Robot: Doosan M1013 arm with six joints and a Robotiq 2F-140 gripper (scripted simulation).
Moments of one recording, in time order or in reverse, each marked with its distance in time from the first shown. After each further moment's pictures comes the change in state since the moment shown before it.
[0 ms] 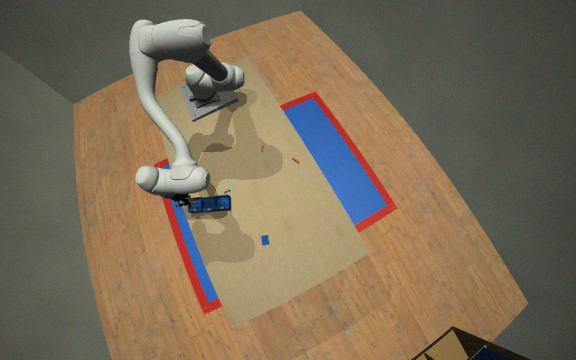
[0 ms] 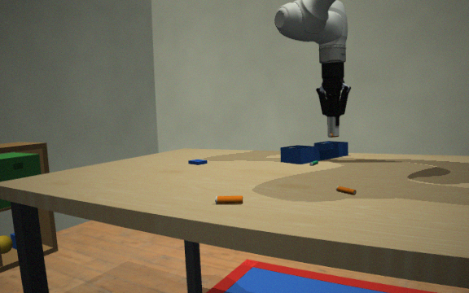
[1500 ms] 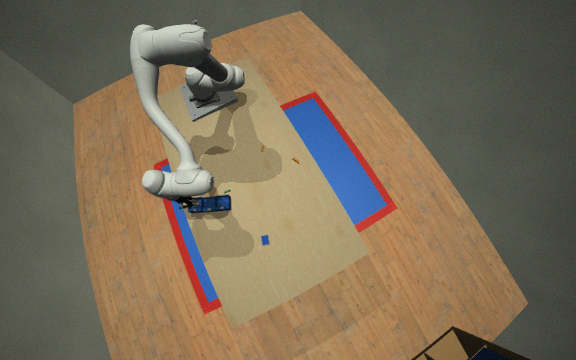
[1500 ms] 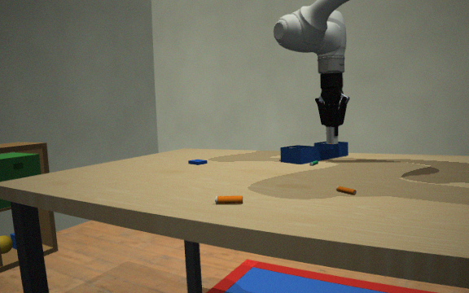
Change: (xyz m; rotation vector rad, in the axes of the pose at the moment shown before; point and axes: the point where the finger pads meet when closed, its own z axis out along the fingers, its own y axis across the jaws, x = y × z) arm -0.003 -0.003 0.035 -0.001 0.004 0.018
